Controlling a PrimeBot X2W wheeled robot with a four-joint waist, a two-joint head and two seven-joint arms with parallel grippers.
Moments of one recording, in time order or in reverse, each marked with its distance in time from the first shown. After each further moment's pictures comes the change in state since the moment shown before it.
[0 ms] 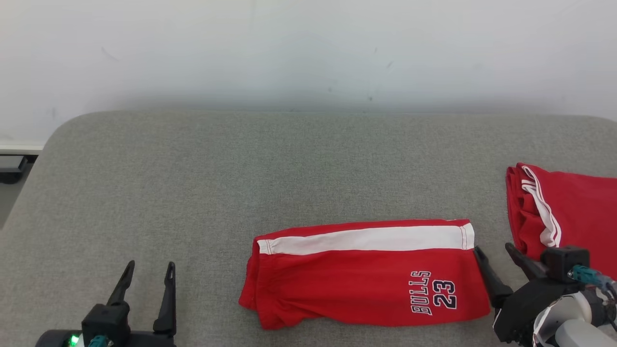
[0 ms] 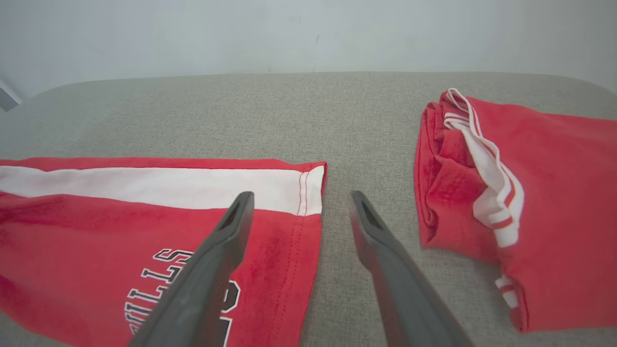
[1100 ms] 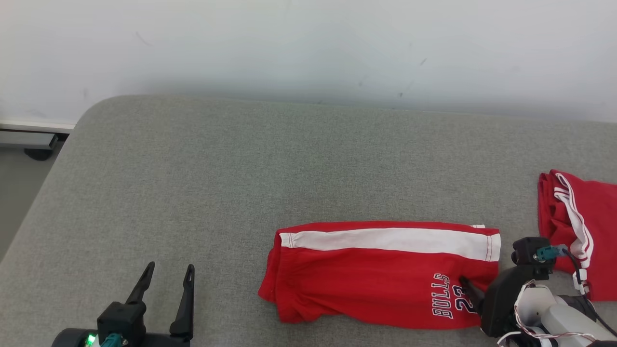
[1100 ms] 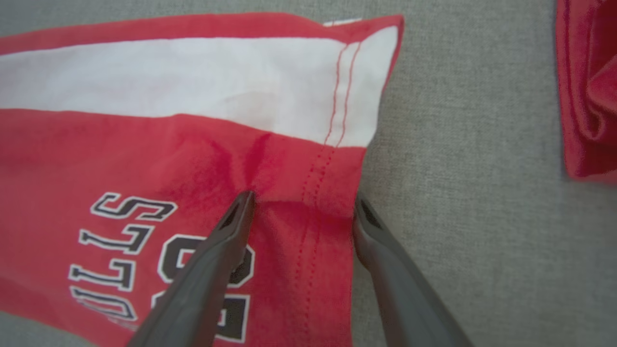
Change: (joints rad) left arm 0.037 -0.006 -0.030 -0.126 0.013 0.000 0.113; right arm -0.130 0.084 0.083 0.239 0.098 0.035 0.367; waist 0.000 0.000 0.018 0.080
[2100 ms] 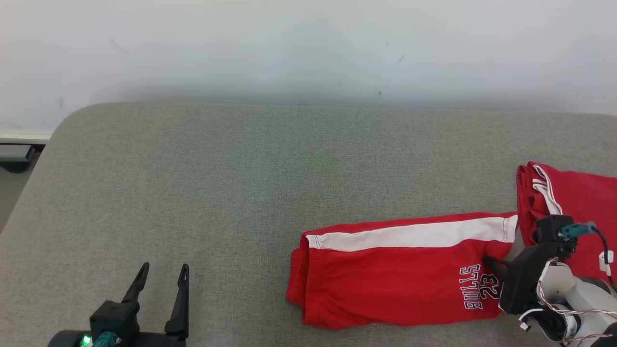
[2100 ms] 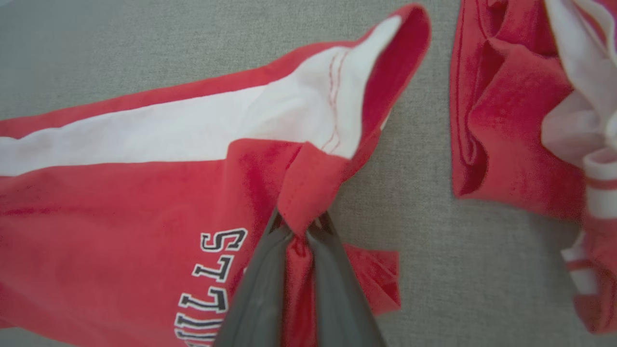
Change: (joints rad) left arm 0.002 -0.004 0.020 0.001 -0.025 -0.001 0.010; right arm -0.063 -0.042 -0.050 0.056 0.057 0.089 0.036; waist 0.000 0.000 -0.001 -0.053
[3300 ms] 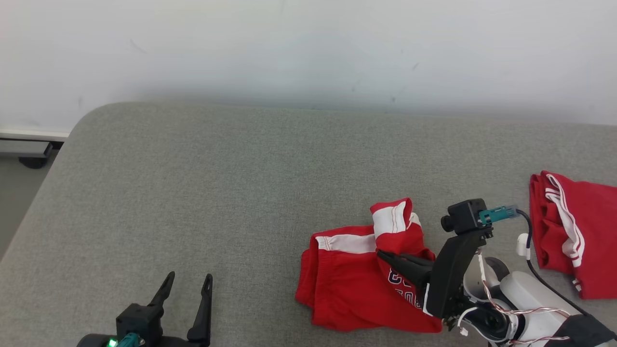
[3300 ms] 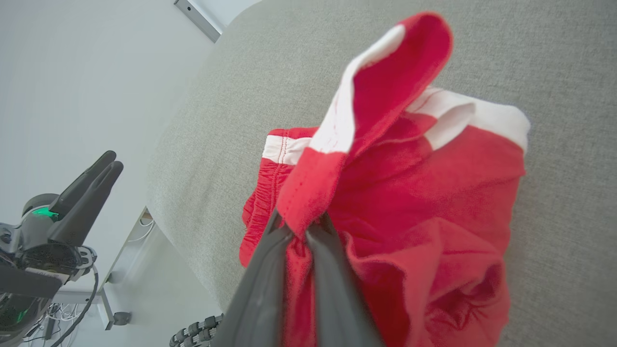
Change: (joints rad) left arm -0.005 -0.034 -0.047 0.044 -0.009 -0.019 0.017; right arm 0.012 0.086 0.053 -0.402 0.135 0.067 0.126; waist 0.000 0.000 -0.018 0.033
